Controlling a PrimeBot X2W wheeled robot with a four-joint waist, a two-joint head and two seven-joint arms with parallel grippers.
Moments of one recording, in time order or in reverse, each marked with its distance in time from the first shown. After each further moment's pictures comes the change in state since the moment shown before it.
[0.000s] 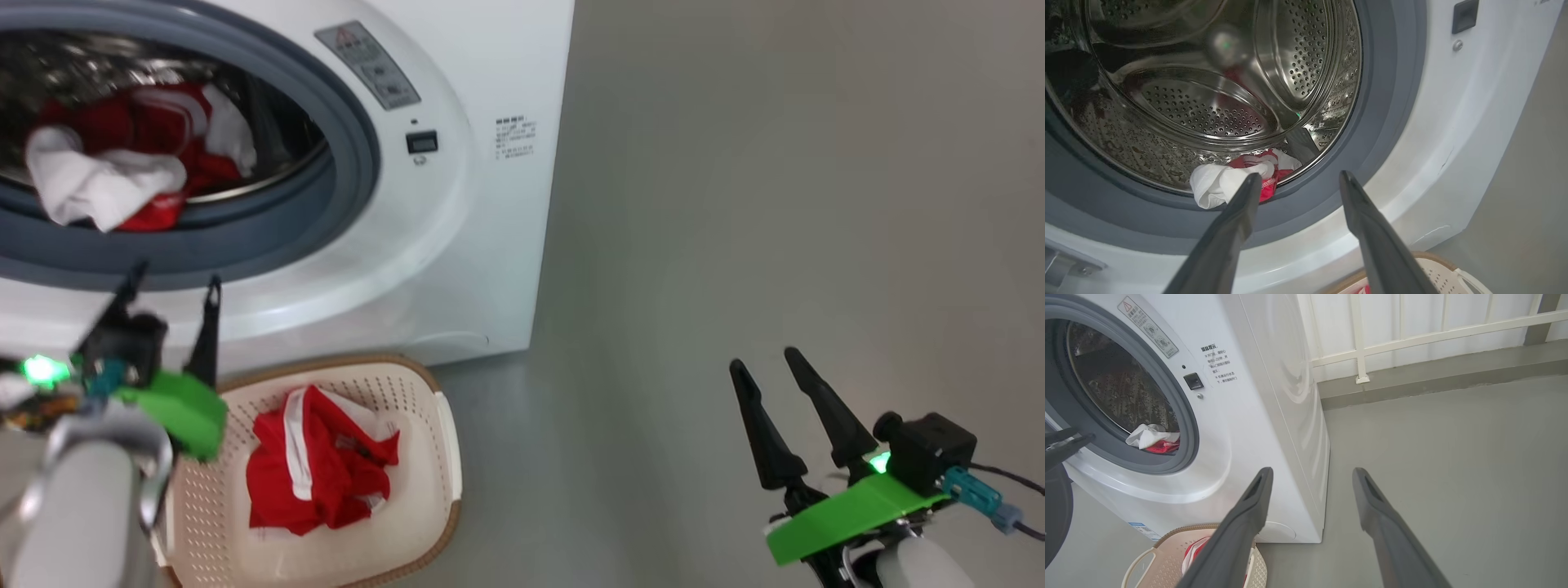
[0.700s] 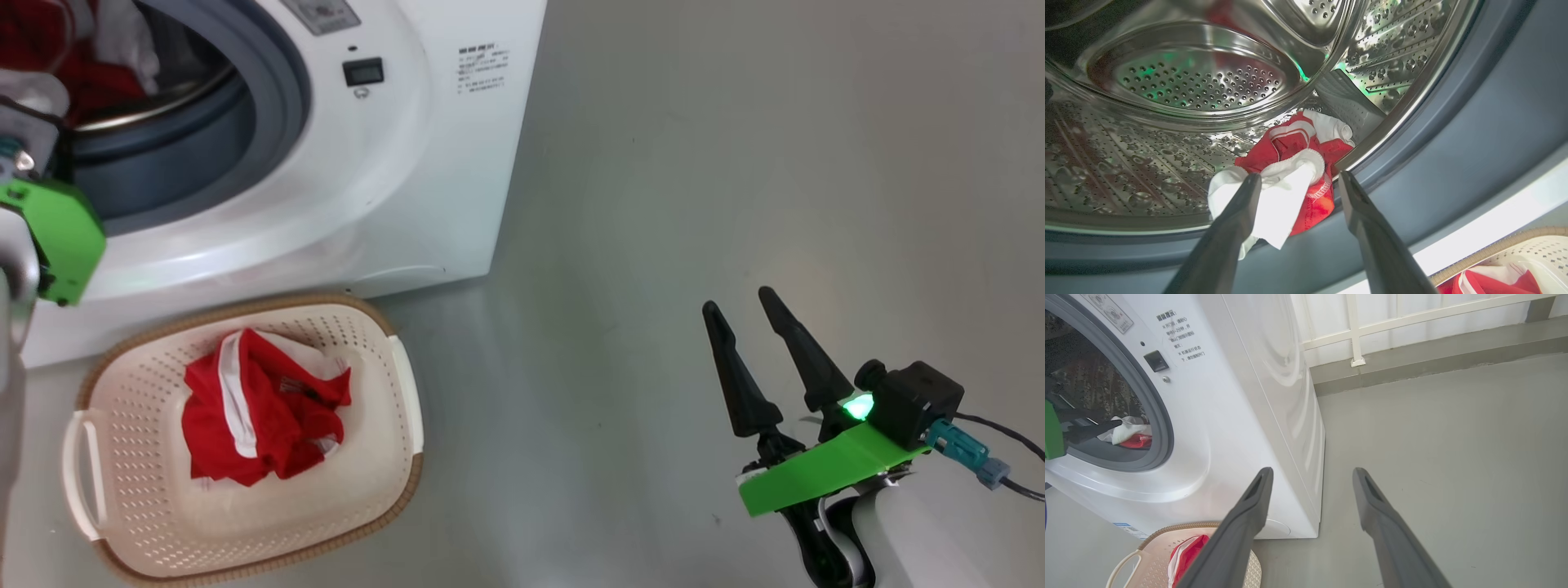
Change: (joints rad) left arm -0.512 0.129 -0.136 0.442 0.165 0.005 0.121; right arm -0.101 0.039 0.021 -0.014 -0.001 0.000 0.000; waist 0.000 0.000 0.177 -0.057
